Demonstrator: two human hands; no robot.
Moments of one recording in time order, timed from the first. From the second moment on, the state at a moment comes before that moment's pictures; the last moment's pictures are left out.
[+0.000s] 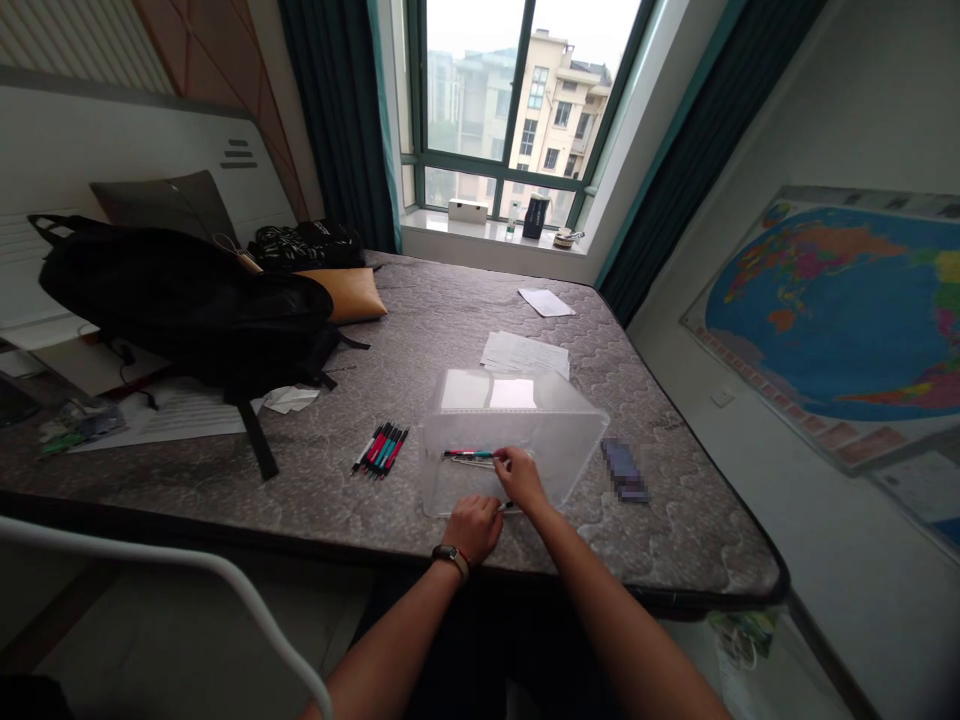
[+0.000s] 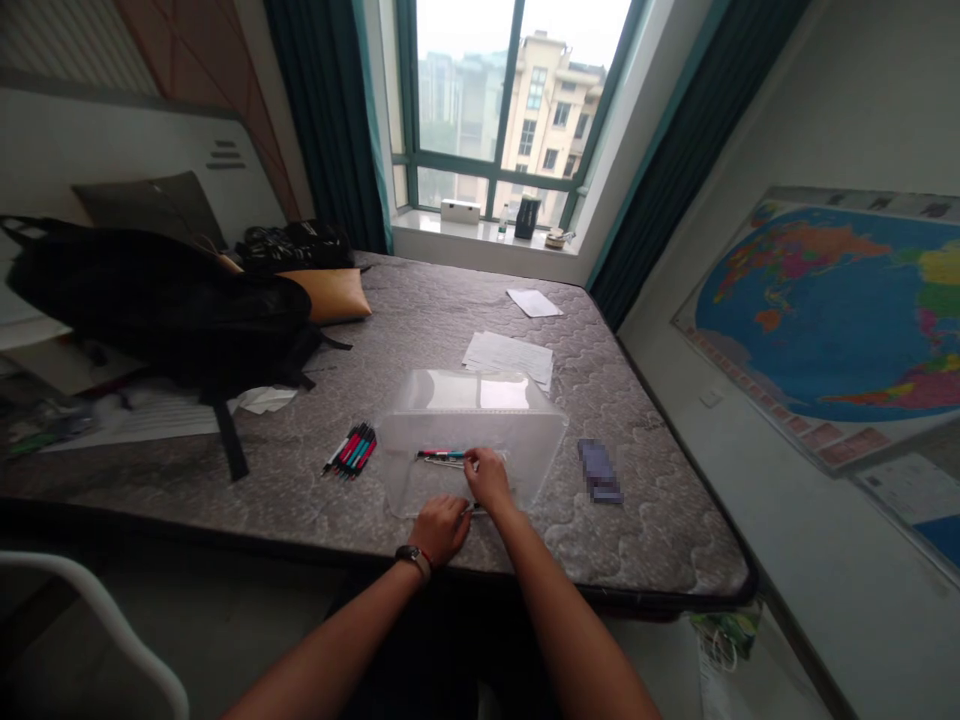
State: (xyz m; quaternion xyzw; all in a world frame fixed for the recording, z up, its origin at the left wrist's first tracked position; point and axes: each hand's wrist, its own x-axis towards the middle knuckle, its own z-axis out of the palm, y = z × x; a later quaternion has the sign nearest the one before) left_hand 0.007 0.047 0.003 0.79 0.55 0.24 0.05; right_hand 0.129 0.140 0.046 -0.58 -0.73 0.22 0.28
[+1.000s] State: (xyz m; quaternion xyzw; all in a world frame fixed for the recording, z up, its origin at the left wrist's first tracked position) left_hand 0.004 0.050 -0.001 0.79 0.56 0.23 0.07; right_hand 0.085 0.169 0.038 -0.58 -0.80 0.13 0.02
